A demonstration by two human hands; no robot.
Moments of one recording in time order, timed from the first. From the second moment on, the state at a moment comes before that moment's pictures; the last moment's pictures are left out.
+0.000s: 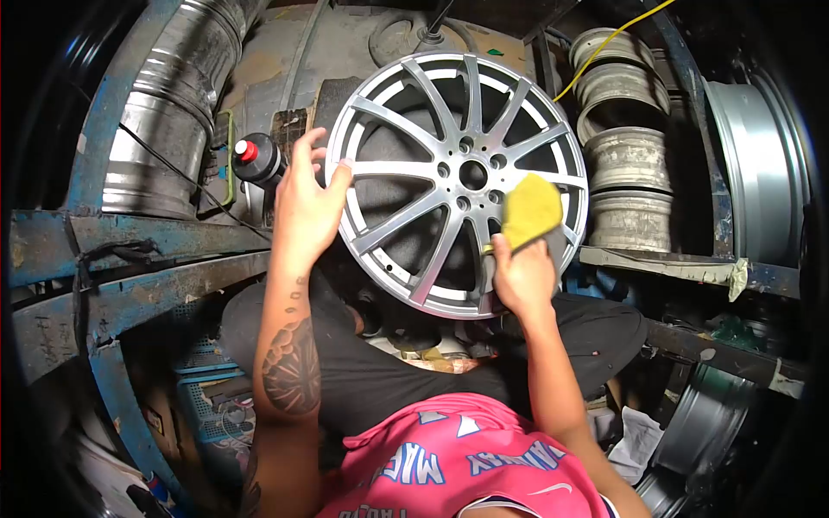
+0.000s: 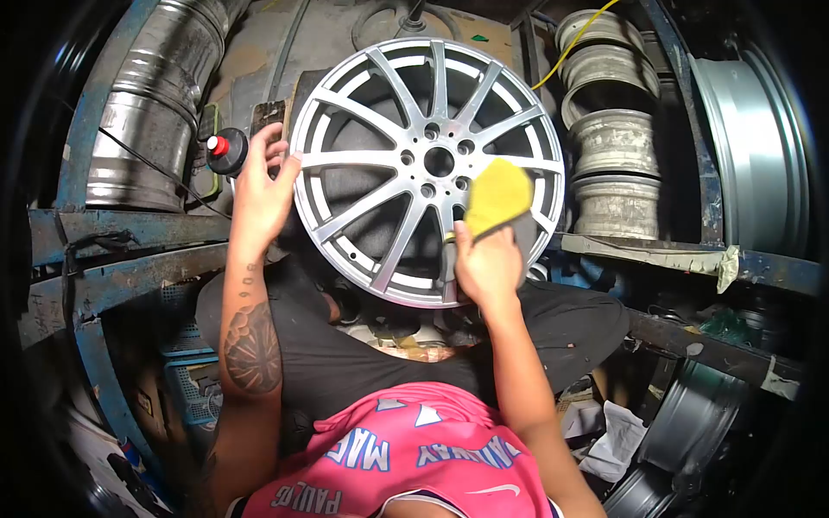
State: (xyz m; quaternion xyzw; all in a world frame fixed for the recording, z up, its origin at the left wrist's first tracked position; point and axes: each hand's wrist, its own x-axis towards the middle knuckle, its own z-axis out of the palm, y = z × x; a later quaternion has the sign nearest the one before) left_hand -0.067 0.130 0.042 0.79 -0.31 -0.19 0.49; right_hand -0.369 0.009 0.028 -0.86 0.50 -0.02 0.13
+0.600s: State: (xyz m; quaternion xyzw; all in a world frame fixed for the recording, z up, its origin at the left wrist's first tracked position) left_hand -0.083 0.116 0.031 0.77 -0.38 -0.21 0.46; right_hand -0.316 -0.011 -0.003 -0.93 0.30 -0.01 0.20
